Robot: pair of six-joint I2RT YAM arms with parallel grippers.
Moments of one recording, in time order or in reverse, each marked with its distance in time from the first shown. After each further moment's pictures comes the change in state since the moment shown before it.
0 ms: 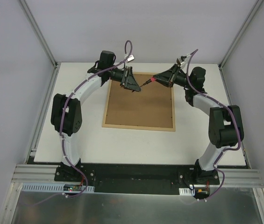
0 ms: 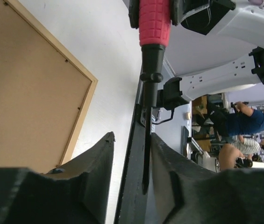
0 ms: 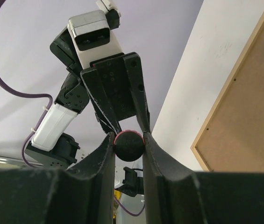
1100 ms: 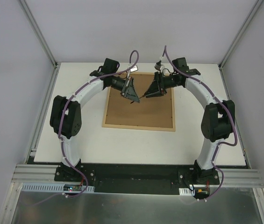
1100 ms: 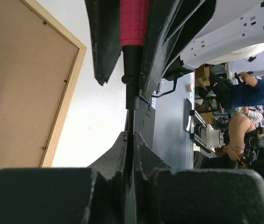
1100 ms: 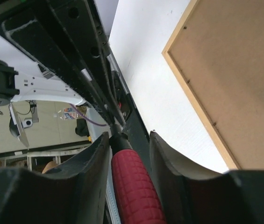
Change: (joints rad) left arm -0.046 -0.043 -0.072 -0.216 0.029 0.240; right arm 0.127 0.128 0.518 -1.482 -0.137 -1.053
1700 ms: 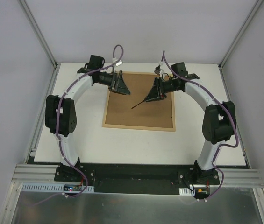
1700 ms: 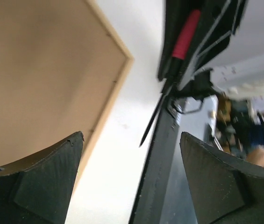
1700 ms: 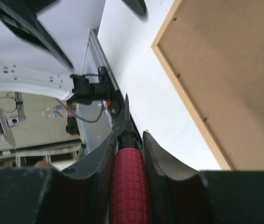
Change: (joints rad) left arm 0.110 -0.001 0.004 -0.045 -0.069 0.065; right arm 0.010 -0.025 -0.060 0.000 0.004 -0.074
